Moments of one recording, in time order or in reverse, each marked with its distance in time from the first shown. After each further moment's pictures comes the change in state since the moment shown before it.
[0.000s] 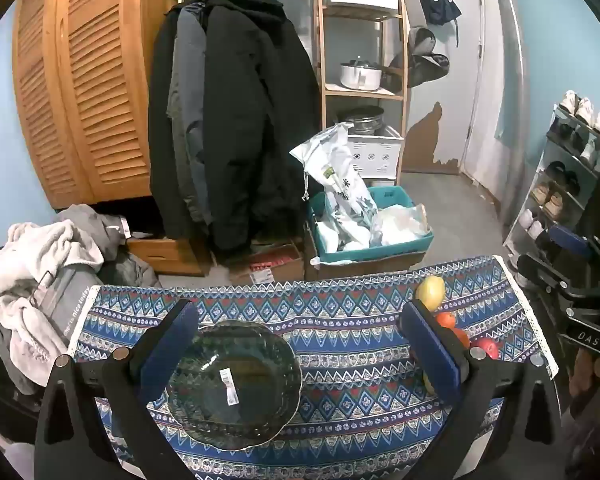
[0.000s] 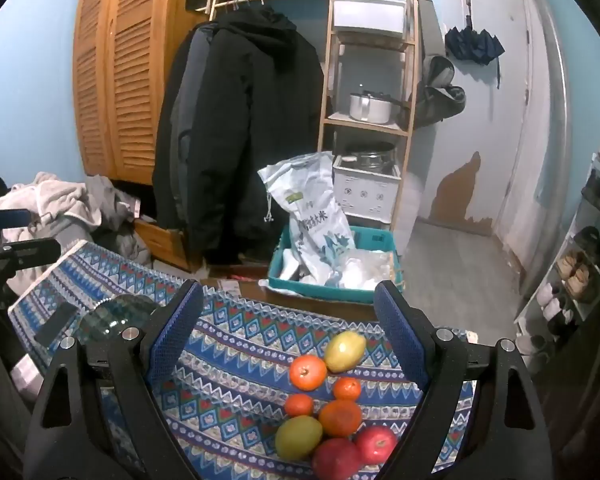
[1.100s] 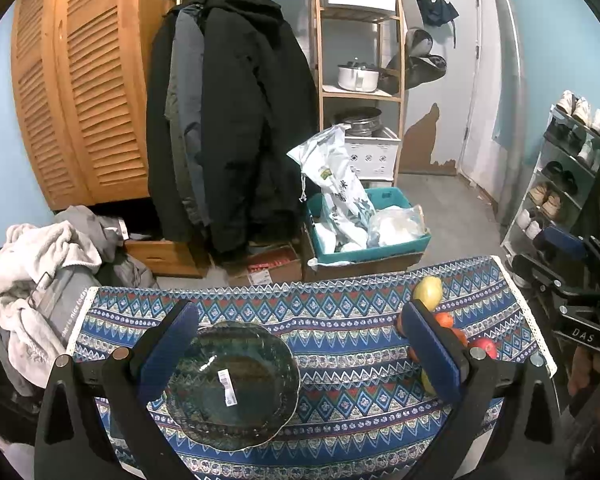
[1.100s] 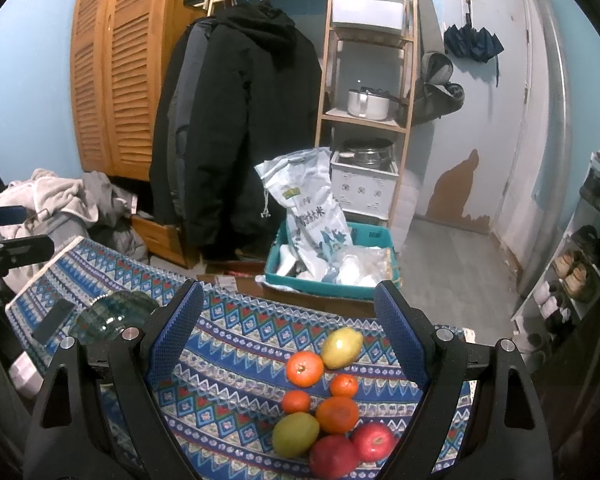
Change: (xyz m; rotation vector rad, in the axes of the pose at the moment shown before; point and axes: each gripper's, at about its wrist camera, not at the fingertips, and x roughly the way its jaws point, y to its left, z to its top) left arm -0.003 0.001 0.002 -0.001 -0.006 -0.008; right arm 0.001 -0.002 -0.004 0.001 0.013 -0.014
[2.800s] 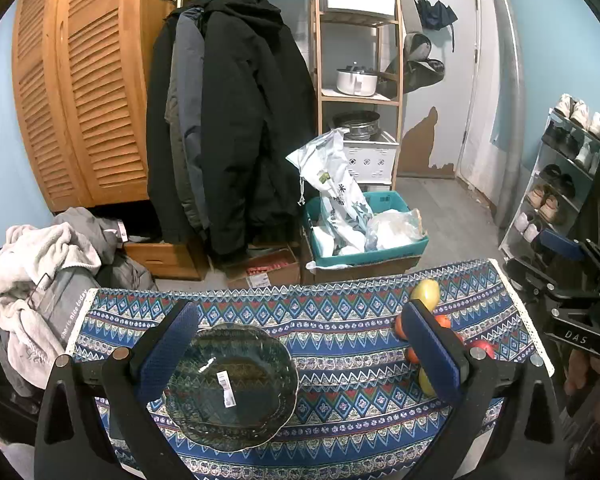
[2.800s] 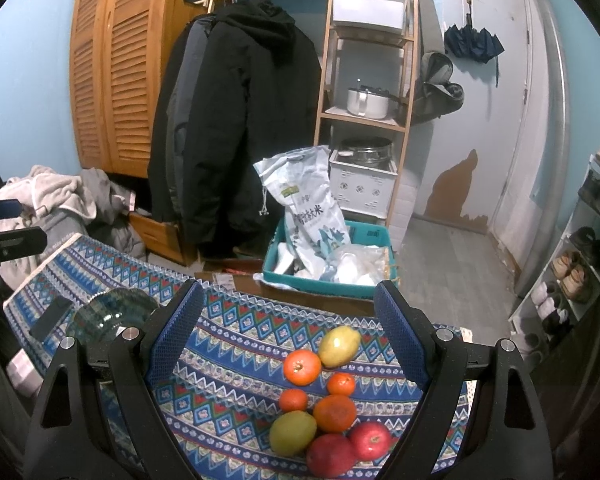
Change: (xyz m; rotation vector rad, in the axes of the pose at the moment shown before) left arm -0.002 -0.002 -0.001 0.002 -0.010 -0.002; right arm 0.001 0.000 0.000 -0.005 0.007 -0.006
